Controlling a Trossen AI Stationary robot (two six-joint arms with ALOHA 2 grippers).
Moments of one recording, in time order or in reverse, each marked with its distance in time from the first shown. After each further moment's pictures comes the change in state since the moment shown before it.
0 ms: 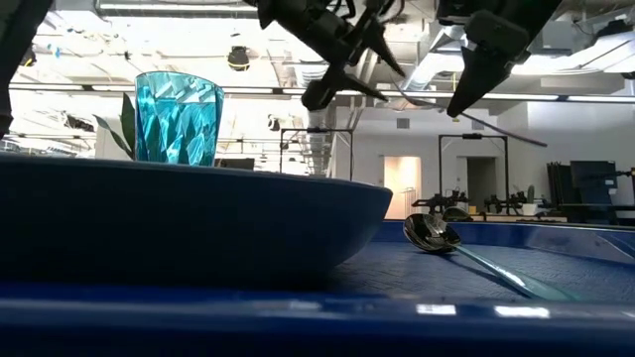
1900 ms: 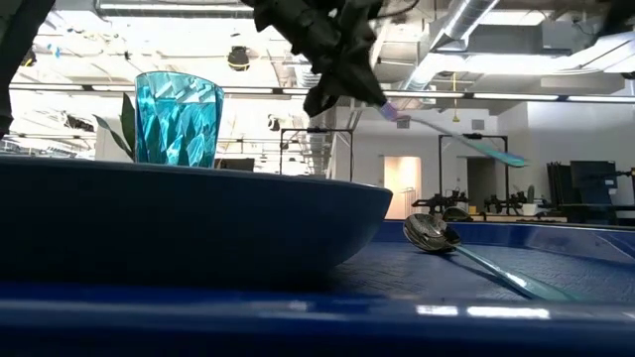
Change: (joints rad) left arm 0.002 0.007 -0.001 -0.112 0.049 0.496; right arm 0.456 -0.288 0.190 -0.625 -0.211 0.607
